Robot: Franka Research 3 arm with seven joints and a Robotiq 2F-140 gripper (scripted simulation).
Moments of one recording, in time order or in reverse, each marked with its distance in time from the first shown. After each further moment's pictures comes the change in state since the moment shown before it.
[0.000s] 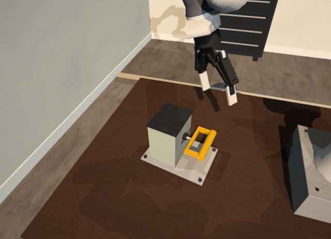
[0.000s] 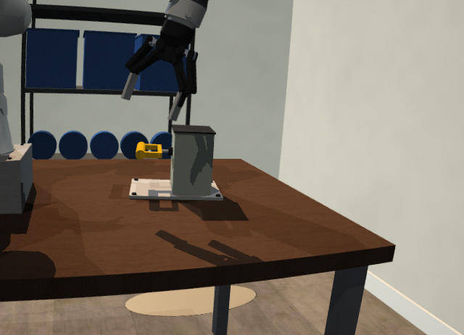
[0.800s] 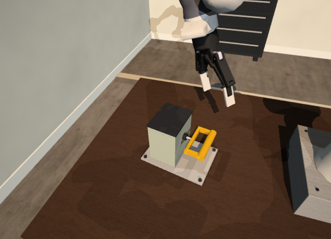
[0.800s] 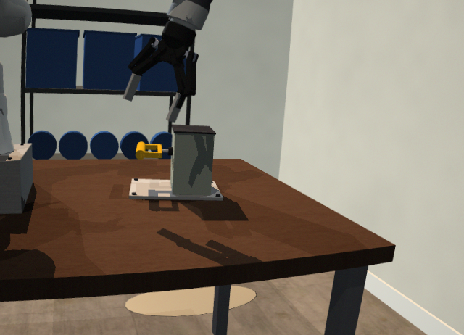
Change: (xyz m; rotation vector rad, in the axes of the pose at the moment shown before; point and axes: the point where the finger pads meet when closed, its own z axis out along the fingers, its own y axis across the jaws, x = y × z) arm 0.003 0.000 0.002 0.020 -0.010 0.076
